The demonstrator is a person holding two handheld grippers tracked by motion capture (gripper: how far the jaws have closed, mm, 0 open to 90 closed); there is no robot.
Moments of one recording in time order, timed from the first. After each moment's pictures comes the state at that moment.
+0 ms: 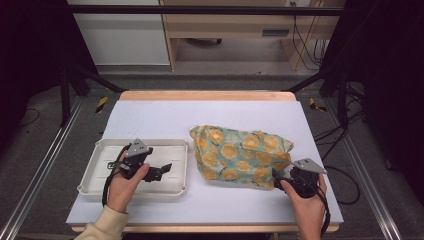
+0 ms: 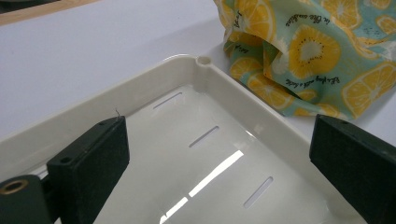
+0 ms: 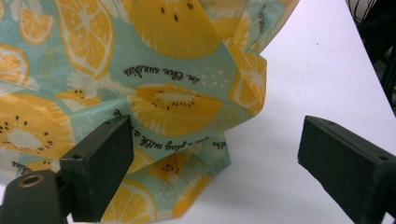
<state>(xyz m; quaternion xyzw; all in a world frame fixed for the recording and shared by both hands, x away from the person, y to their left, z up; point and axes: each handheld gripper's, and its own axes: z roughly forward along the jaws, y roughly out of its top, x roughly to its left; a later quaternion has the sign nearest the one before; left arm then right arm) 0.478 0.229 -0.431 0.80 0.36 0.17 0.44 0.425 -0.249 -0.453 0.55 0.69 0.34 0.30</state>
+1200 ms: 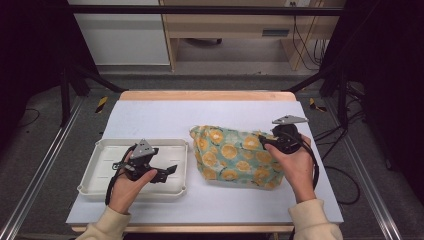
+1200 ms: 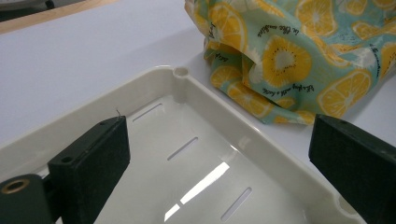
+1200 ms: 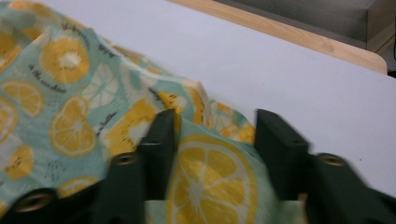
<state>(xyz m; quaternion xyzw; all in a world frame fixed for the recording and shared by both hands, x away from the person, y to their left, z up) 0.473 0.214 -0.427 0.81 0.35 0.17 0.45 0.503 -0.205 -0.368 0.48 0.76 0.34 0.26</state>
